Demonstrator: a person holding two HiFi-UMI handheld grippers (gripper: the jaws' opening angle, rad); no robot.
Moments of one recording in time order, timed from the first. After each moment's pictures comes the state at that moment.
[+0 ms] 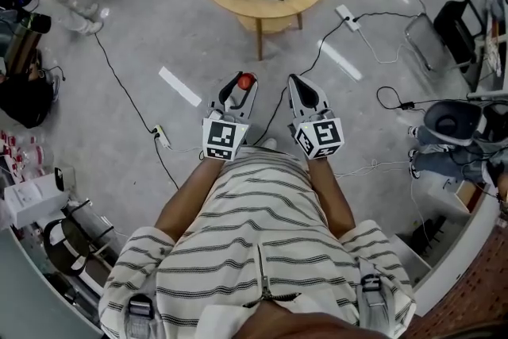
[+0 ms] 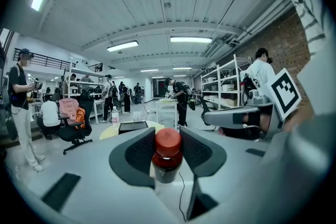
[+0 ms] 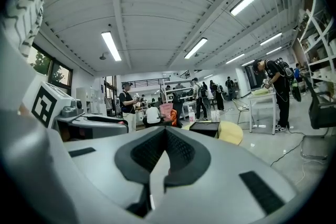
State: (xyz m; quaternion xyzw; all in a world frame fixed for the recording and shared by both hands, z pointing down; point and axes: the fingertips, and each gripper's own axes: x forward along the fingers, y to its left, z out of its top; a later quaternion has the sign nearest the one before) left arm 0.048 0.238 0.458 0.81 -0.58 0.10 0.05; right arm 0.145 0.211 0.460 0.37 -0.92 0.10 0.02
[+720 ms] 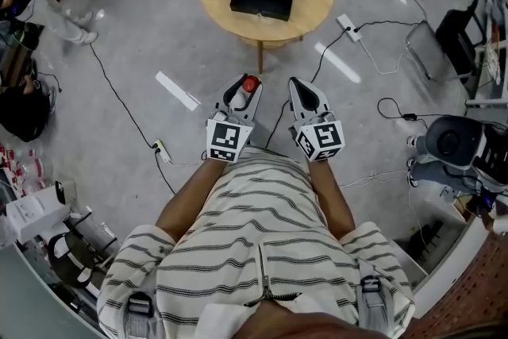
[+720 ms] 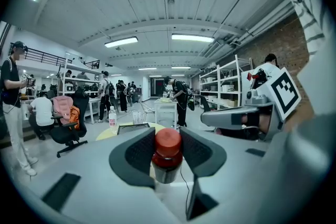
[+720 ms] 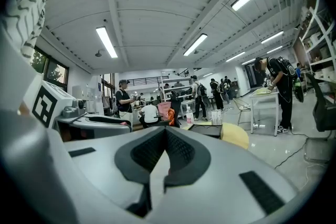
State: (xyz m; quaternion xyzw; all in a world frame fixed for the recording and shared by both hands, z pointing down) left arm 0.012 0.134 0.466 0.82 -0.56 0.10 0.05; right arm 0.099 0.112 0.466 0.37 -0.92 0.10 0.03
